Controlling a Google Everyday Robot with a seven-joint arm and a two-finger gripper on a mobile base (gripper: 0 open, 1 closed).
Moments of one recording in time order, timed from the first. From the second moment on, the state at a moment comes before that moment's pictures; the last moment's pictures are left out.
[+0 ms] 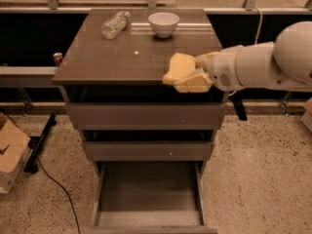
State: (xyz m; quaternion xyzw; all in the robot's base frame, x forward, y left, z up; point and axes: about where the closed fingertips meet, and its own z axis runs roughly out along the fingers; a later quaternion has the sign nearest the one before) arm 0.591 -0.100 0.901 -0.42 0.76 0.16 0.47
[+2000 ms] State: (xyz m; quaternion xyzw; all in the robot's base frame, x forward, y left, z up) arm 0.538 -0.121 0.744 -0.39 0.84 0.11 0.37
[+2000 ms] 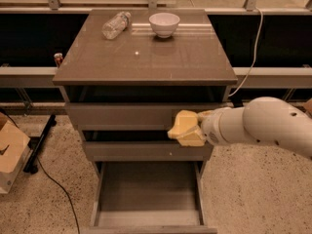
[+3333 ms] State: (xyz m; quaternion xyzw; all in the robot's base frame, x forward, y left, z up) arm 0.568 -0.107 0.597 -0.40 0.85 0.16 0.31
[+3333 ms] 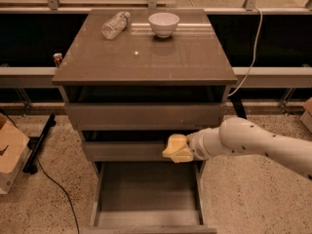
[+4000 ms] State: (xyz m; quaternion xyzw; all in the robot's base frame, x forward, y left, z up) arm 0.566 -0.114 0.530 -0.38 0.86 0.17 0.29
